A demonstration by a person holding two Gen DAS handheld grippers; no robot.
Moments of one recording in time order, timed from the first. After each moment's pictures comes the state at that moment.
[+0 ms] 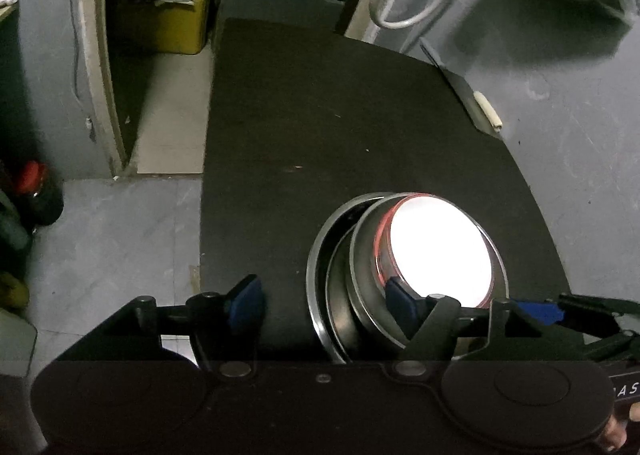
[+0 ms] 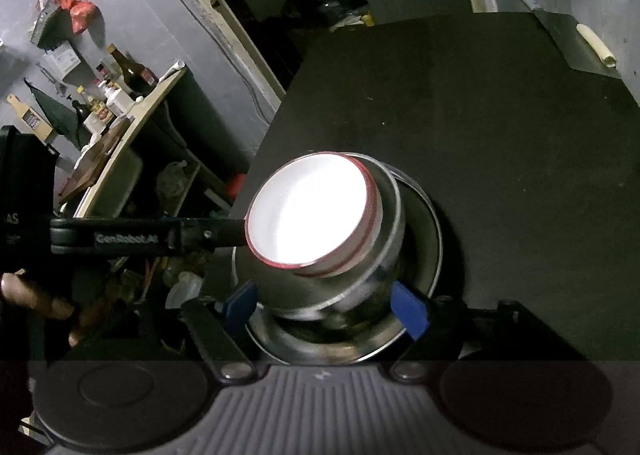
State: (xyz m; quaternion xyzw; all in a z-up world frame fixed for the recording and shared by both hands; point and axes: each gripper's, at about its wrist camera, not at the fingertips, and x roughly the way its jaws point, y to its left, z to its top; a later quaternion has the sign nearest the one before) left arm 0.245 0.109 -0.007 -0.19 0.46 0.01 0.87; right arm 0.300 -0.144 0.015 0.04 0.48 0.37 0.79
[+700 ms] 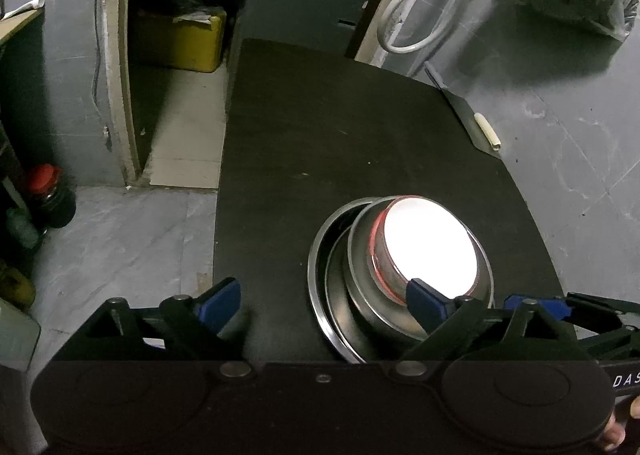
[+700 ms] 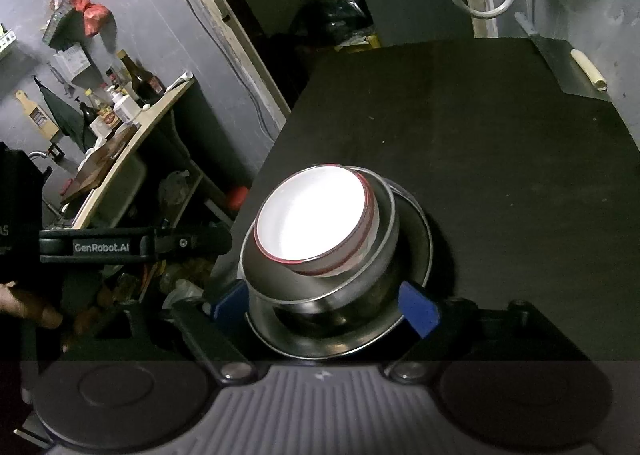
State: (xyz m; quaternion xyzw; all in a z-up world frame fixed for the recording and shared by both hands) left arm 0.216 0.101 0.008 -0.19 0.43 0.03 0.88; right arm 0.289 -0.153 0.029 0.03 0.45 0.38 0.81
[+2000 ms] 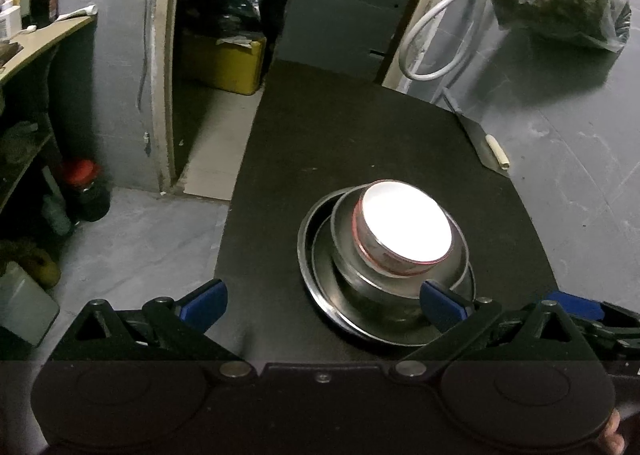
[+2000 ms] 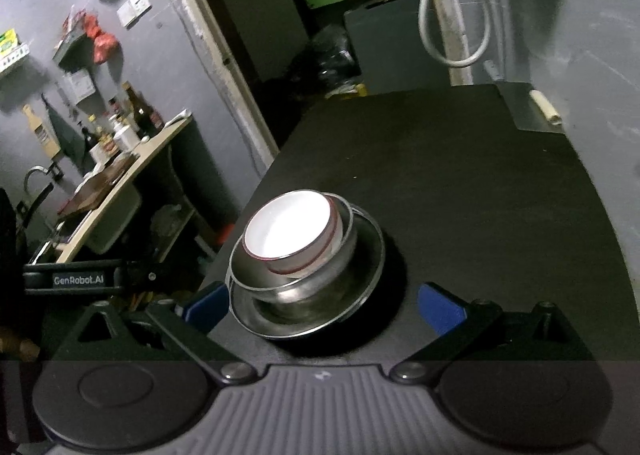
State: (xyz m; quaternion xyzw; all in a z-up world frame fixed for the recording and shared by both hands) left arm 0.166 0.056 0.025 -0.20 0.39 0.11 0.89; right arm 0.252 -0.204 0.043 0.05 0.38 0.35 0.85
